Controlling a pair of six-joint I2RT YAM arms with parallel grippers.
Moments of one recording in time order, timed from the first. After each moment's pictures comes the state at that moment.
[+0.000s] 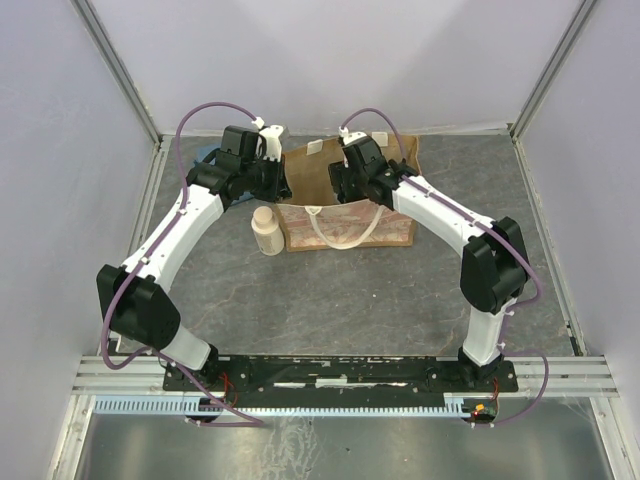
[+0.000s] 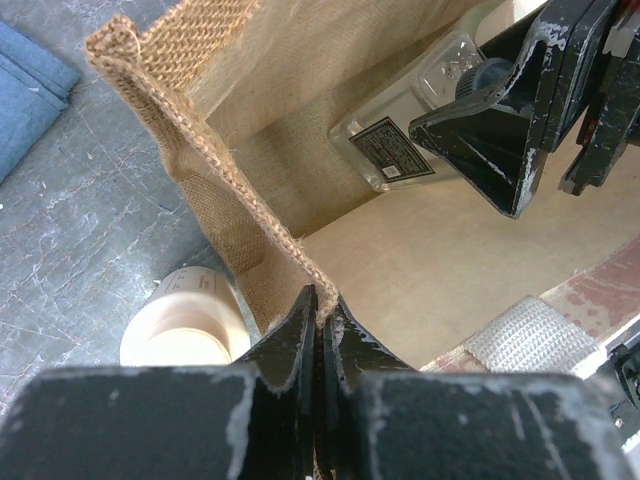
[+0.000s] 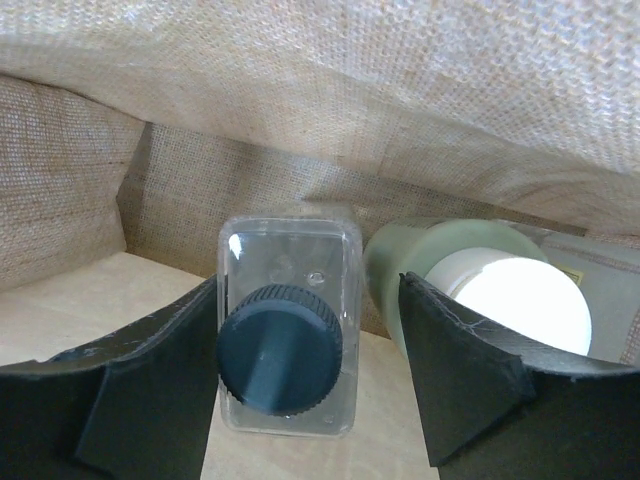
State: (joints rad) left arm -0.36 1.54 1.46 -0.66 0.28 -0.11; right arm 0.60 1.87 1.59 -0.50 0.16 0.26
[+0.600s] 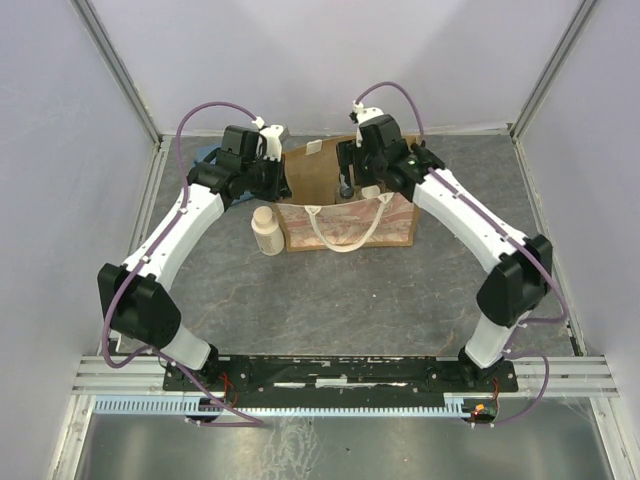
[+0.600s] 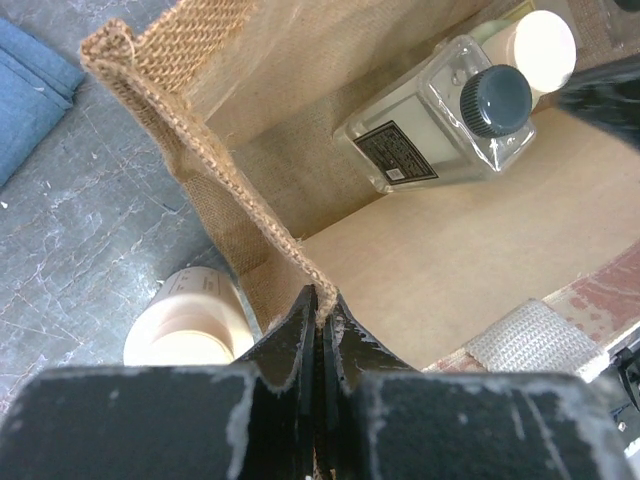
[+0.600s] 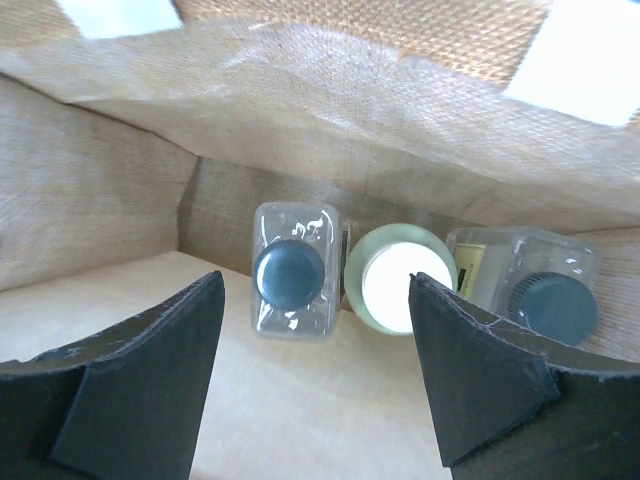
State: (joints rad) left arm -0.36 1.54 1.46 -0.66 0.27 -0.11; right arm 0.59 1.77 1.70 -0.61 0.14 0.25
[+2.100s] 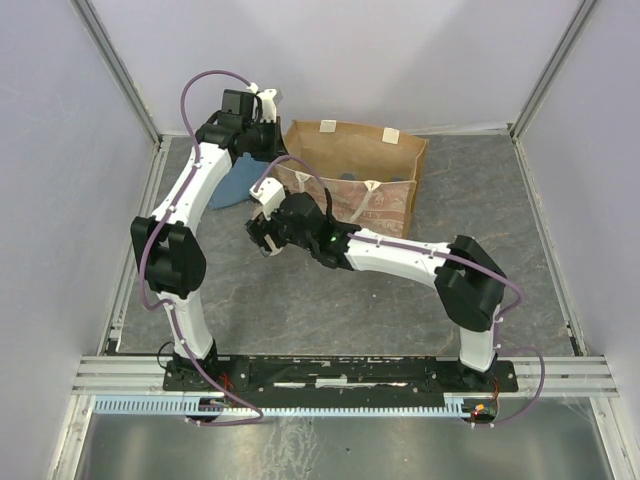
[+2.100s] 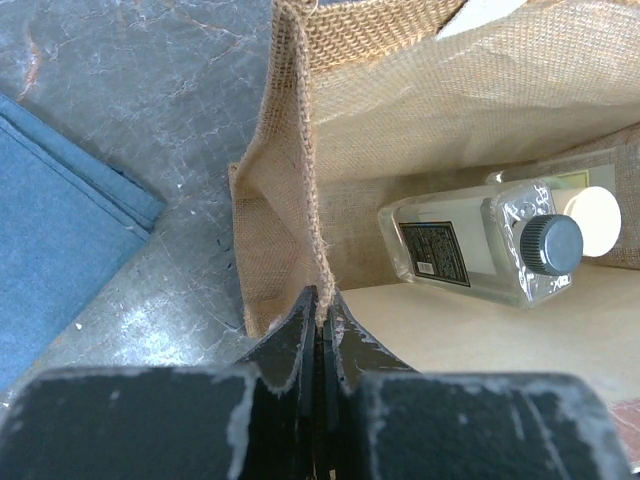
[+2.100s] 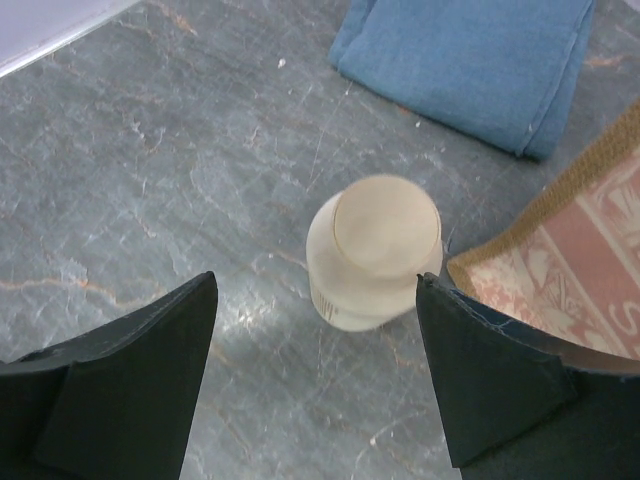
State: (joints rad) left arm -0.24 1.92 1.88 -0.67 0.34 -0.10; right arm 1.01 1.87 1.41 0.11 0.10 0.02
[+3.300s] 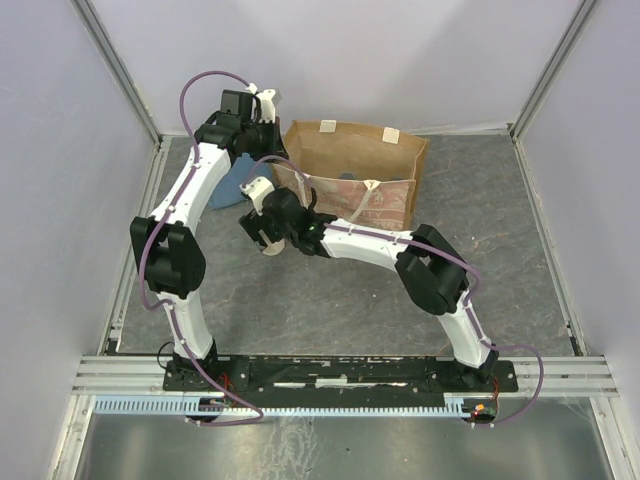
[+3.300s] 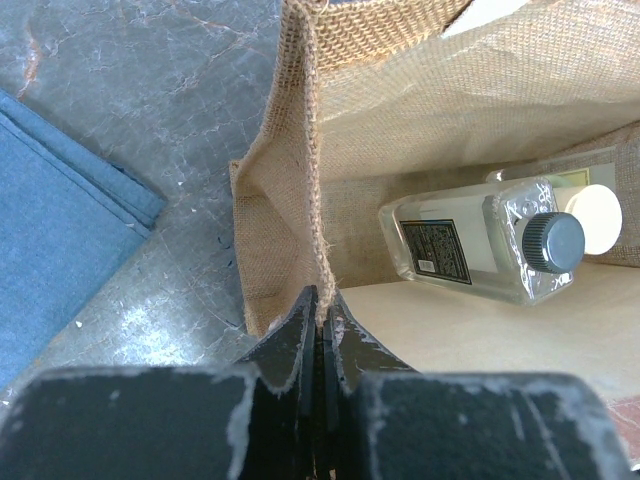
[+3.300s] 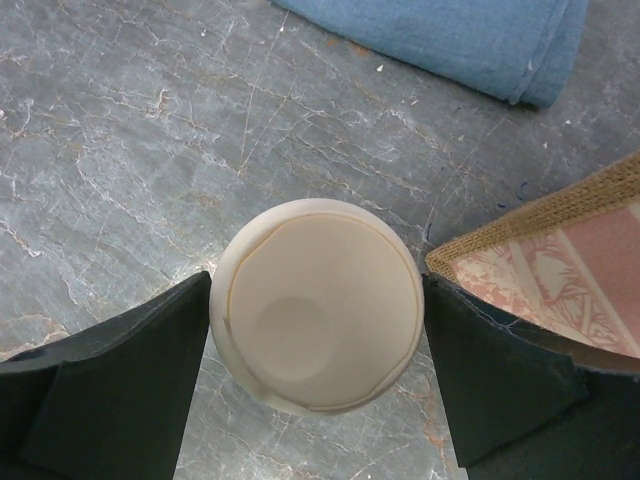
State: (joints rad) left arm -0.24 1.92 1.88 -0.67 0.35 -0.10; right arm 0.98 2.14 1.66 -0.02 0.18 0.03
